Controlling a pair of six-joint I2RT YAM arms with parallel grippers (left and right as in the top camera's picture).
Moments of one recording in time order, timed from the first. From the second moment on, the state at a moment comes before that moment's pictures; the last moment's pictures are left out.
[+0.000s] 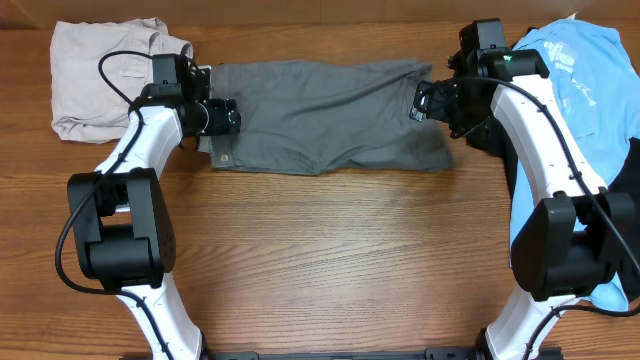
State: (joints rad) left arm 0.05 2.07 1.47 -0.49 0.22 -0.05; right arm 0.09 1.96 1.74 -1.08 -0.17 0.33
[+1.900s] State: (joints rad) left arm 0.05 2.10 1.69 -1.22 0.13 -0.11; right arm 0.09 1.96 1.74 -1.07 -0.14 0.30
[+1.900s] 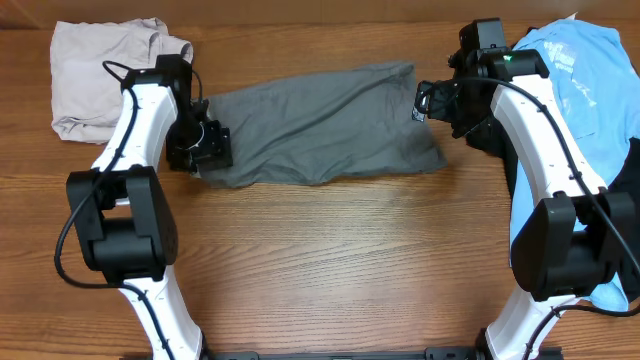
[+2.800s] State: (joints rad) left arm 0.21 2.03 1.46 -0.67 0.33 -0.05; right arm 0.09 1.96 1.74 -1.06 -0.14 0.29
